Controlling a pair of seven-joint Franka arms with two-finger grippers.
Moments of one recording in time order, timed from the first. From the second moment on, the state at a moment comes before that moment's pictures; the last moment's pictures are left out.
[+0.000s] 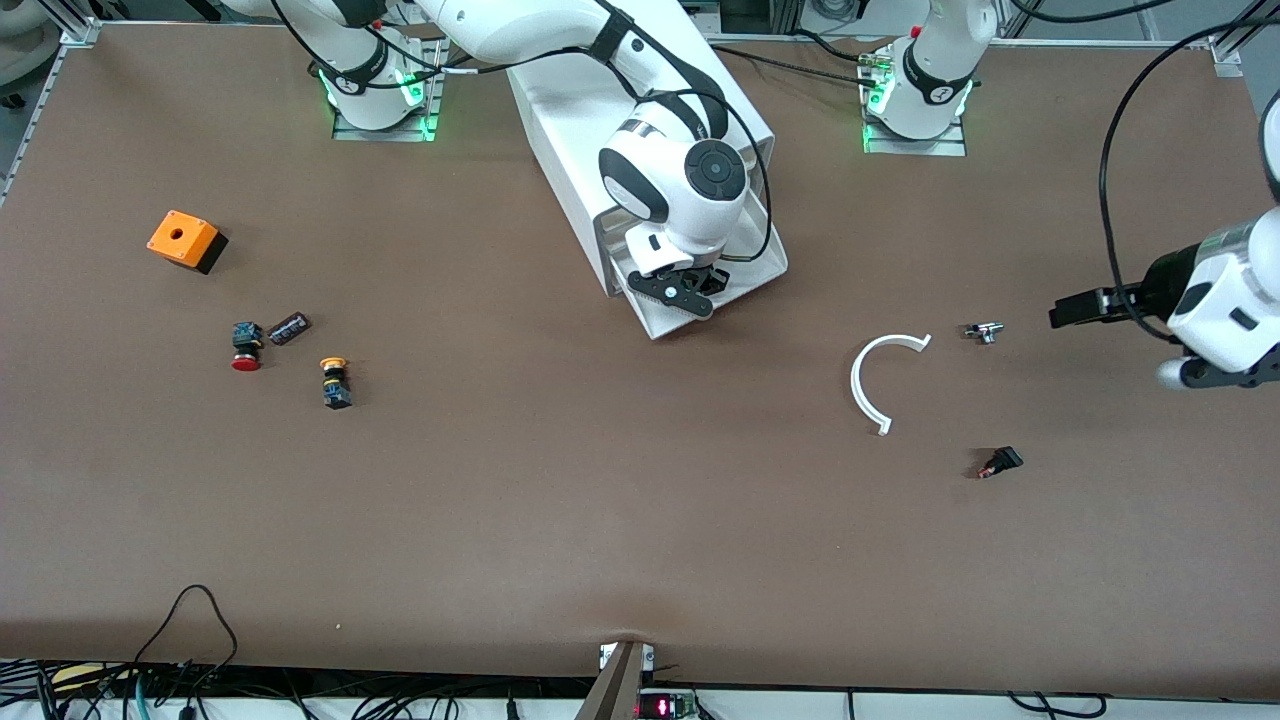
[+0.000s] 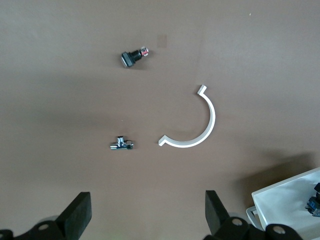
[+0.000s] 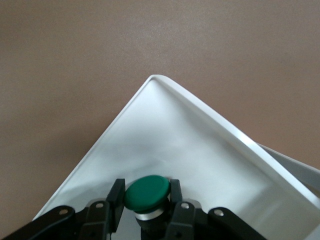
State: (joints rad) left arm 0.15 0.24 -0.16 -1.42 -0.01 1.50 -0.14; right arm 0.89 0.84 0.05 -1.19 -0.05 1.94 1.32
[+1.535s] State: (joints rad) left arm -0.04 0.11 -0.04 -1.65 0.00 1.56 -0.22; right arm 0.52 0.62 0.03 -1.07 0.00 1.58 0.55
